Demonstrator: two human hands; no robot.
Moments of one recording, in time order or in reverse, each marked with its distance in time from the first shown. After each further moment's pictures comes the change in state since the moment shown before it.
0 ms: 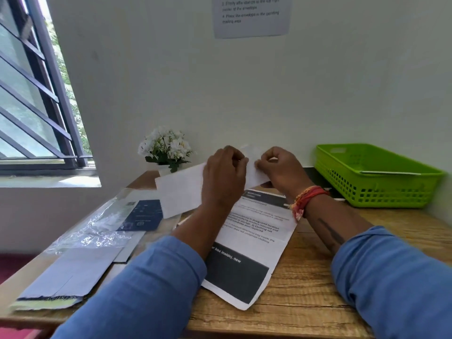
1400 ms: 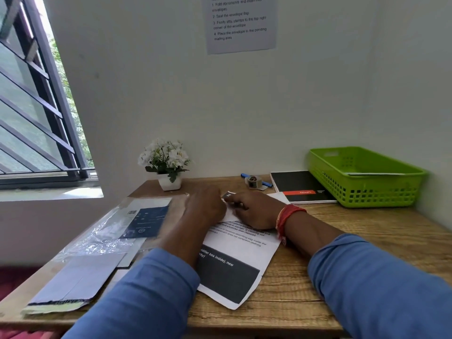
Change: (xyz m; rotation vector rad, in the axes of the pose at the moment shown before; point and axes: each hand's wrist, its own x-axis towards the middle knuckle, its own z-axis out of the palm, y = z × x) left_hand -0.013 -0.020 -0.022 0.460 -0.679 -0.338; right_hand -0.031 0.013 0.026 -0.709 -0.625 -0.221
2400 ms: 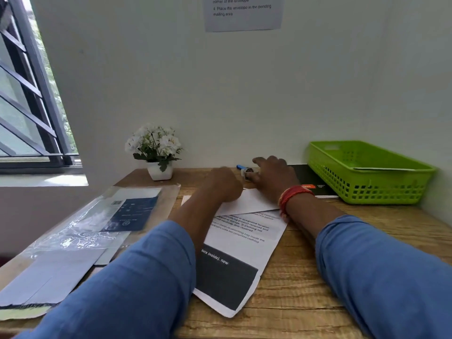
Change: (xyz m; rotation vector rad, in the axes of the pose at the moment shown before) left_hand 0.037 0.038 0.010 -0.032 -0.091 0.110; right_hand 0.034 0.054 -0.019 -0.328 0.392 0.343
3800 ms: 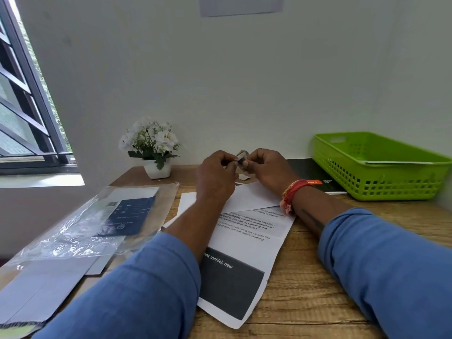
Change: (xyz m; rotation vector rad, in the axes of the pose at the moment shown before) left_hand 0.005 -0.011 0.018 -0.762 0.476 0.015; right_hand 0.017 -0.002 0.018 0.916 0.050 0.025
